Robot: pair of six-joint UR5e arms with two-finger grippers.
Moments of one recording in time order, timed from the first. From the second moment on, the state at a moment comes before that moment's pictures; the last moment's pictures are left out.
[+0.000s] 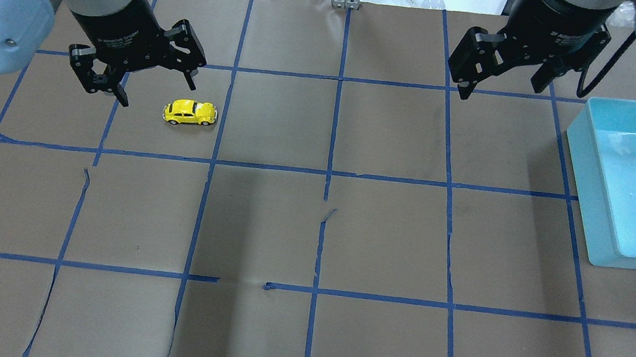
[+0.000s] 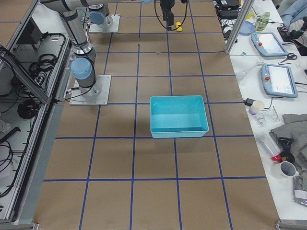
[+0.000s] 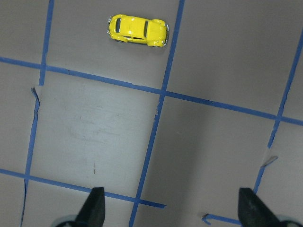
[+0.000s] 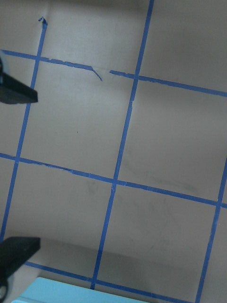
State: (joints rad) left arm -1.57 -1.60 -1.62 -1.49 1.57 -0.52; right arm 1.64 -1.56 1.47 -1.56 -1.56 -0.15
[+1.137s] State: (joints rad) left arm -1.48 -1.88 -1.68 -1.12 1.56 -1.25; right arm 1.64 -1.56 1.47 -1.56 -1.56 -0.15
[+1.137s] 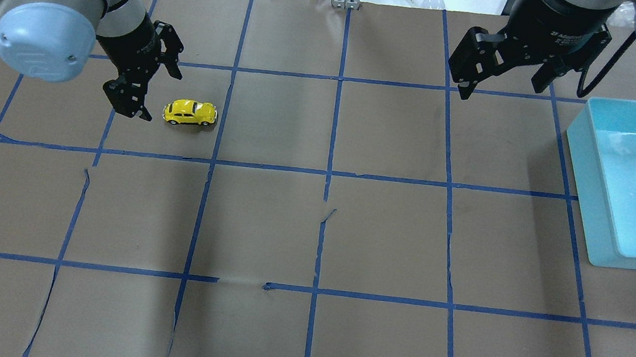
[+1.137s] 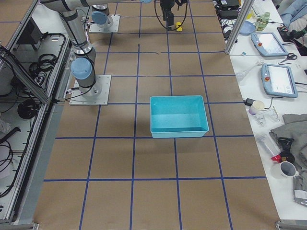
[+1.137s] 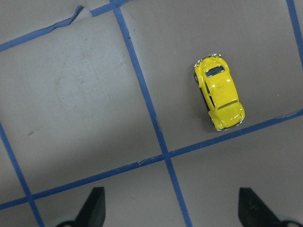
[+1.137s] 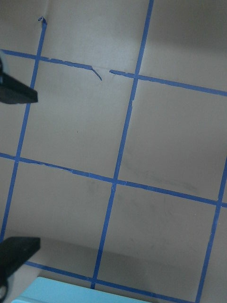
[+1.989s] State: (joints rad) left arm -1.47 -2.10 -1.65 -0.93 1.50 -1.32; right arm 1.64 -1.56 1.47 -1.56 -1.56 -0.15
